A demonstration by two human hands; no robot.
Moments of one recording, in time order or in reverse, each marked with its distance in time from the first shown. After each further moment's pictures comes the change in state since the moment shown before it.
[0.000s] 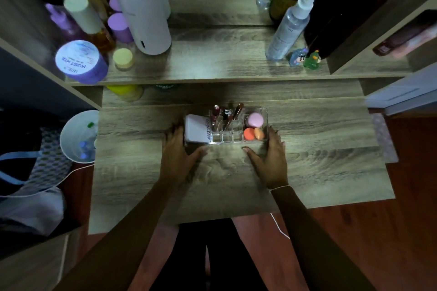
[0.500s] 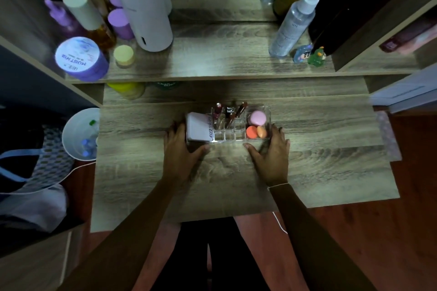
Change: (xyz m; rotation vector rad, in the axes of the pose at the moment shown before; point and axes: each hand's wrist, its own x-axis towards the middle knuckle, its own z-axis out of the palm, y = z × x) left_hand 0.000 0.002 0.002 -0.009 -0.020 -0.072; right_hand 0.004 -0.006 0.005 -0.061 0.067 -0.014
